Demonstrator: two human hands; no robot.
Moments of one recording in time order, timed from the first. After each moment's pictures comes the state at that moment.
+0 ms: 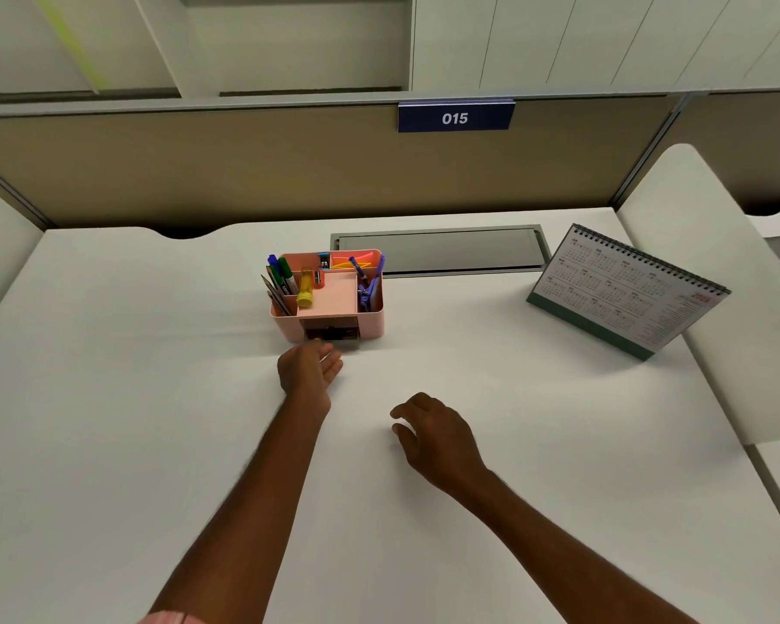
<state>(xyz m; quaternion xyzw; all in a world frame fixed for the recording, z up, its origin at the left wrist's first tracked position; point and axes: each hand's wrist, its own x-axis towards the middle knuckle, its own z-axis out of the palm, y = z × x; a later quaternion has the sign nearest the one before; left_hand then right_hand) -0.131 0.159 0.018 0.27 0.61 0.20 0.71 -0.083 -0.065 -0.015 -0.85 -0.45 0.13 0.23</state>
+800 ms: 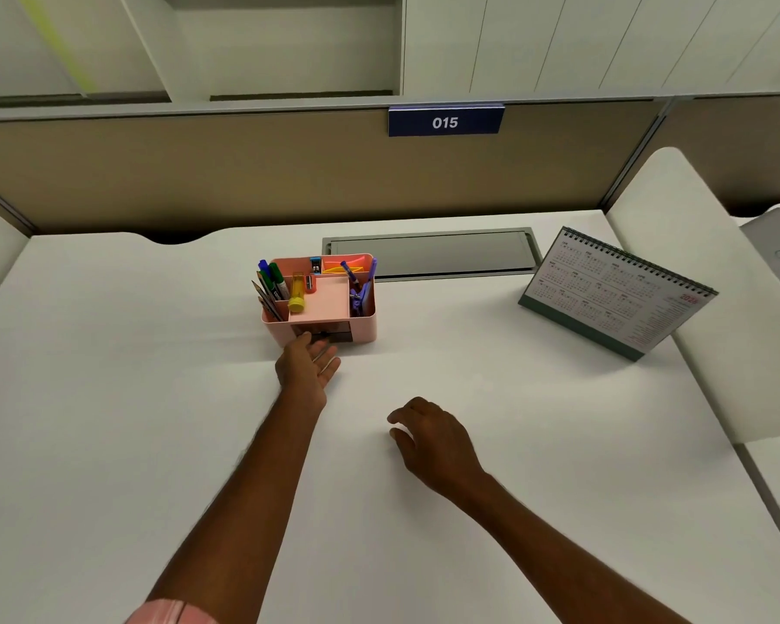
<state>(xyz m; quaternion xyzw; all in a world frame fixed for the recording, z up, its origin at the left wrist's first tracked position) -0.126 0.161 0.014 0.27 0.57 0.23 0.74 -0.079 -0.068 -0.017 -0.85 -0.45 0.14 0.22</state>
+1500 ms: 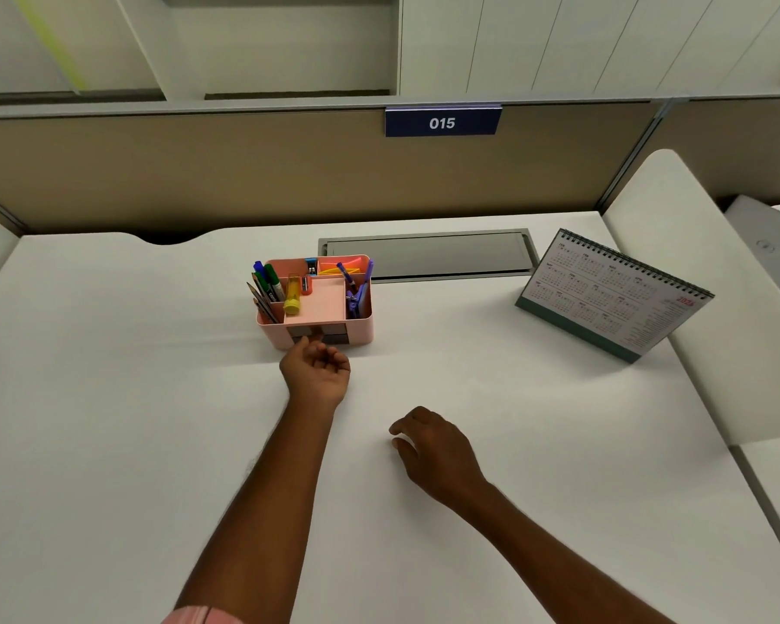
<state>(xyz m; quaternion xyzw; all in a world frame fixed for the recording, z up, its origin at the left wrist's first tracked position) -0.115 0.144 0.008 0.01 0.49 0.29 0.82 -0.077 -0.078 -0.025 -0.86 -0.44 0.17 0.21</state>
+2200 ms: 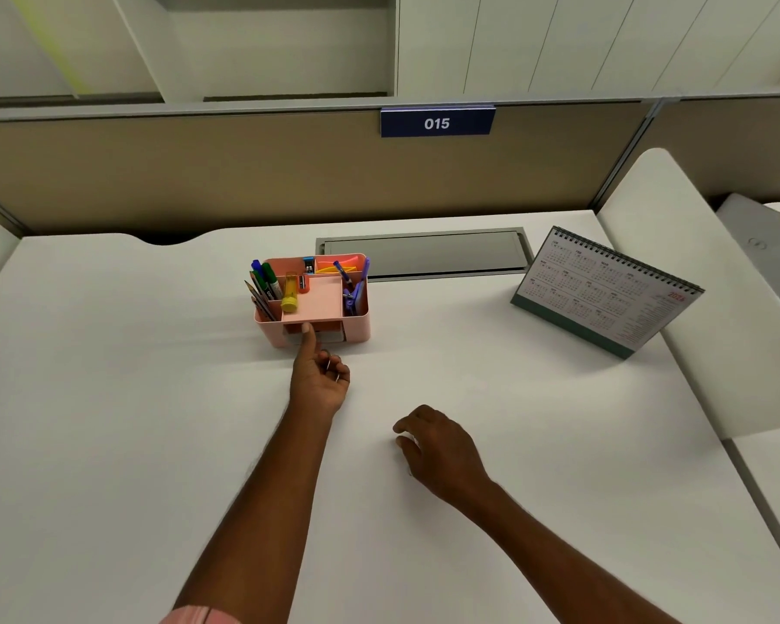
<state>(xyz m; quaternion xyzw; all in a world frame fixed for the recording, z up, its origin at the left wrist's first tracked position) -0.119 0.135 -0.007 0.08 0.51 0.28 0.81 -0.076 -0.090 -0.024 -0.86 -0.44 0.16 0.22</state>
